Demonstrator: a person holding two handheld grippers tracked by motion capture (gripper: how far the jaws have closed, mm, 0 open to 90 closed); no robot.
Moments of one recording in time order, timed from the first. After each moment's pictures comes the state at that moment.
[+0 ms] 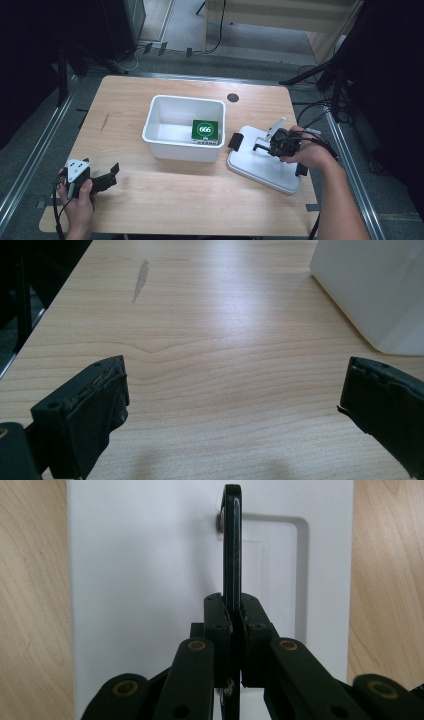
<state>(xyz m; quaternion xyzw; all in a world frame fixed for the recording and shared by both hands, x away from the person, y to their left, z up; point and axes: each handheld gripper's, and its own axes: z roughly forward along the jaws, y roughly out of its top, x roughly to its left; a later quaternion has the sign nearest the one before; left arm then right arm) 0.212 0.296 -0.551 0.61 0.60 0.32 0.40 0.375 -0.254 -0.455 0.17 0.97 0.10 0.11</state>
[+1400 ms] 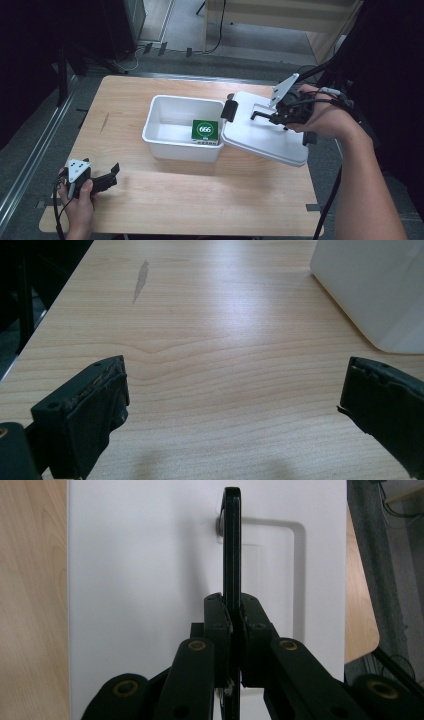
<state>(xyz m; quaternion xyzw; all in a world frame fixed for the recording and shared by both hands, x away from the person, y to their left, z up) 0.212 0.294 -0.551 0.61 0.60 0.33 0.40 0.373 -0.221 -0.308 0.11 0.97 0.14 0.16</state>
